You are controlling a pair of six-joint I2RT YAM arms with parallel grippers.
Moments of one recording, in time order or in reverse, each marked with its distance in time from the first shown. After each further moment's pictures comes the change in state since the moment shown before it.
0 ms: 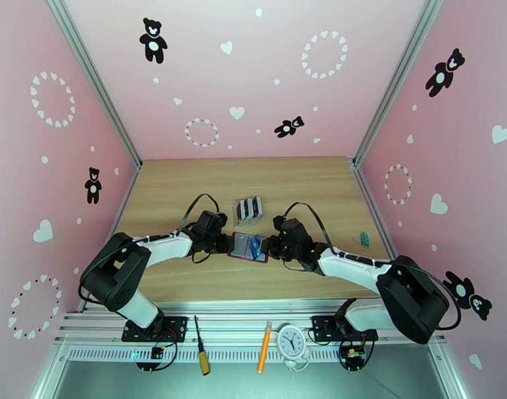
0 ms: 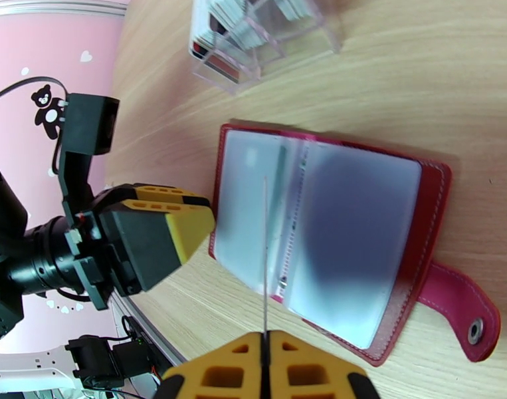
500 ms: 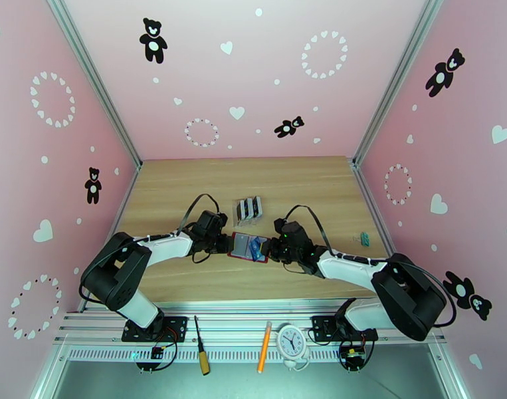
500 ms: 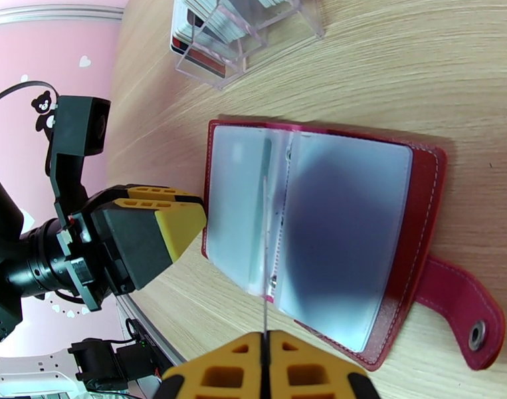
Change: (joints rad) left arm 0.000 0.005 0.003 0.000 0.000 0.004; right arm 0.000 0.029 -0.039 0.089 -0.010 0.041
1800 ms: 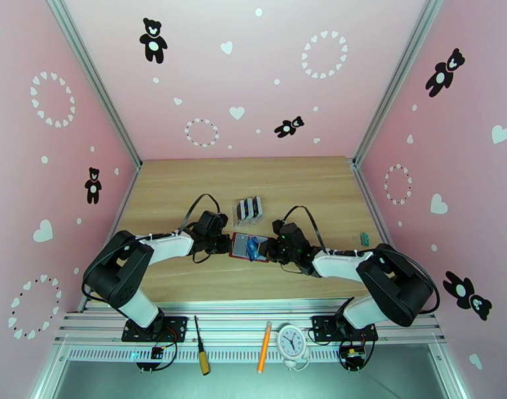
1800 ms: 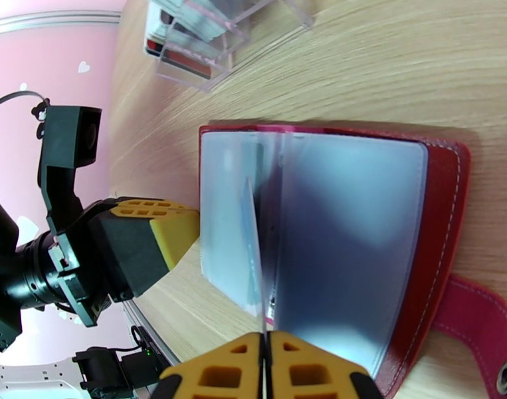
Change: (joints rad) left arm 0.000 0.020 0.006 0.000 0.000 0.003; right arm -0.007 0.110 -0.018 0.142 -0.016 0.049
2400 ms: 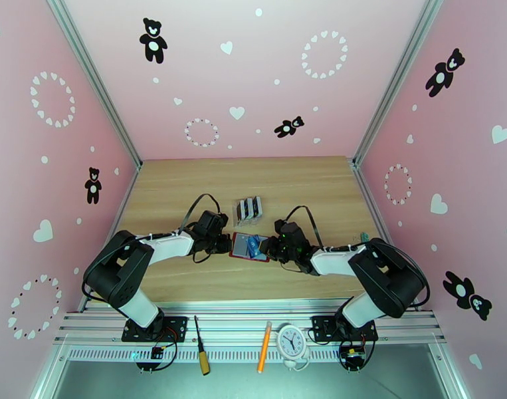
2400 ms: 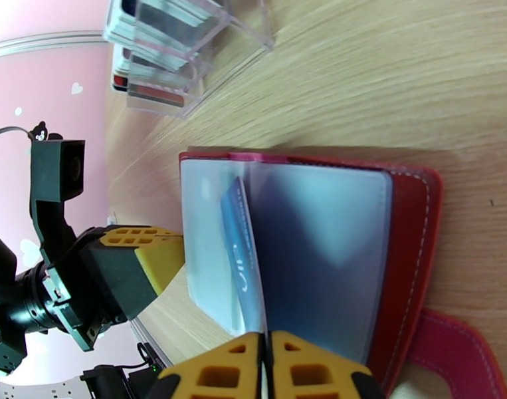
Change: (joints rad) left arm 0.000 0.002 0.002 0.000 0.003 0.000; right arm -0.027 0.068 -0.003 0.067 0.001 0.039
